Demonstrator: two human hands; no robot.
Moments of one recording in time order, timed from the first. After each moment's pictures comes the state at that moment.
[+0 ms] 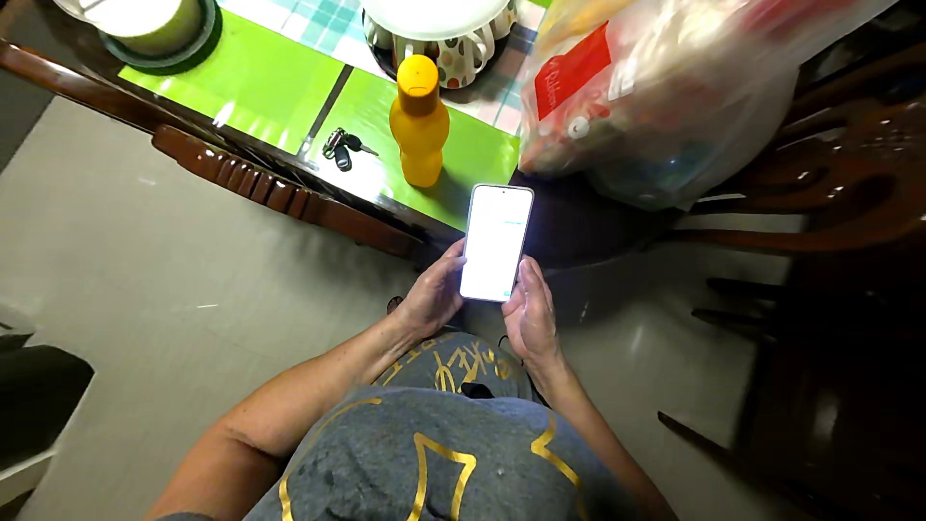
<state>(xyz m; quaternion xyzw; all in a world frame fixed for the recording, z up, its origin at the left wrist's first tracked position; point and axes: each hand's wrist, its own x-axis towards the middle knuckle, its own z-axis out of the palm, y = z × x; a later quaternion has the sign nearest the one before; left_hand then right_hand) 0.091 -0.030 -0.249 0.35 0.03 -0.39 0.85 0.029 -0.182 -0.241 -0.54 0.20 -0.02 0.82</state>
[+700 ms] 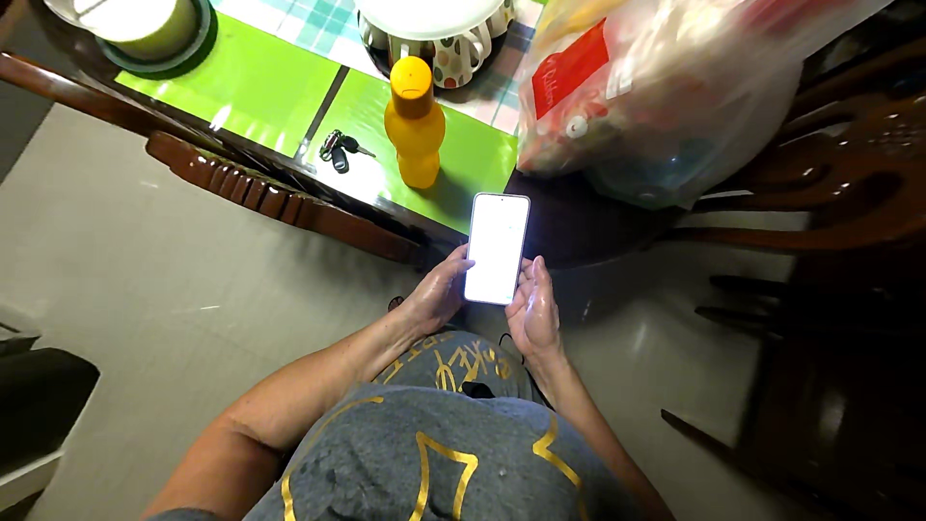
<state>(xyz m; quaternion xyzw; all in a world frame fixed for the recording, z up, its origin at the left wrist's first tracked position) 0.099 -0.042 -0.257 0.41 0.10 -0.44 0.79 0.034 -0.193 -0.251 -0.53 0.27 0.01 0.81</state>
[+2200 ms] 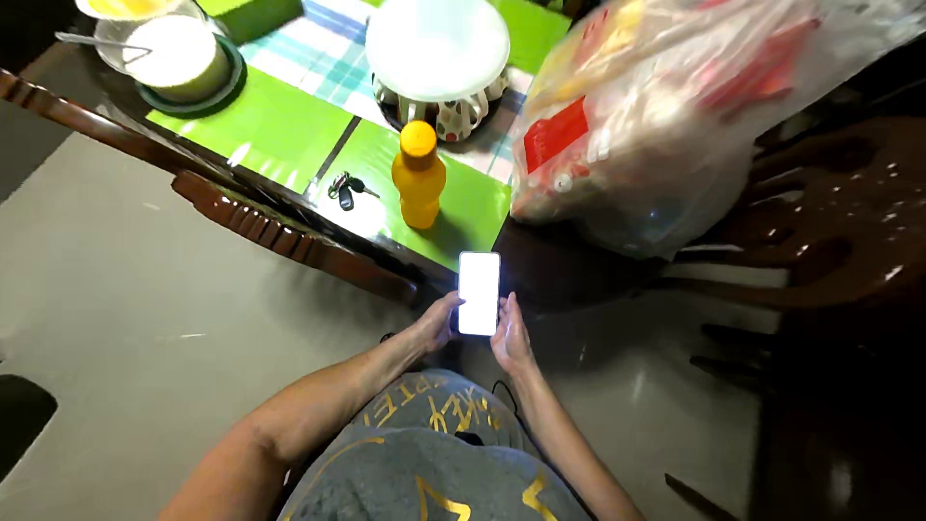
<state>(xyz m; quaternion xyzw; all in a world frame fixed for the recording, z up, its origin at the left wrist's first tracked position) 0.116 -0.058 -0.327 0.46 0.23 -0.47 0.72 0.054 -0.212 -0.344 -0.52 0.32 0.07 0.79</state>
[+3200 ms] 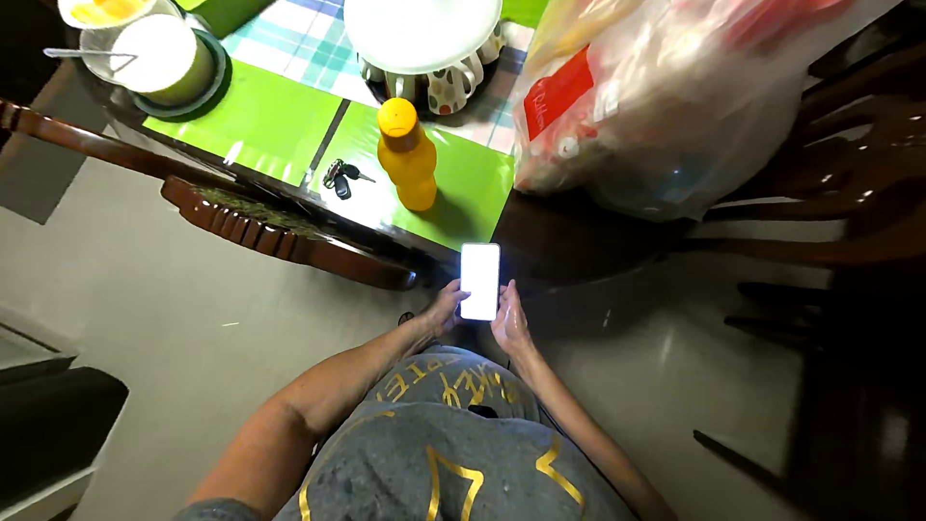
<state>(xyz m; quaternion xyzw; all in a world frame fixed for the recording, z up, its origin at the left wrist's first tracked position) 0.104 -0.067 -0.371 0.52 0.25 -0.47 0.67 0.039 -0.205 -0.392 -0.47 0.36 0.08 0.80</state>
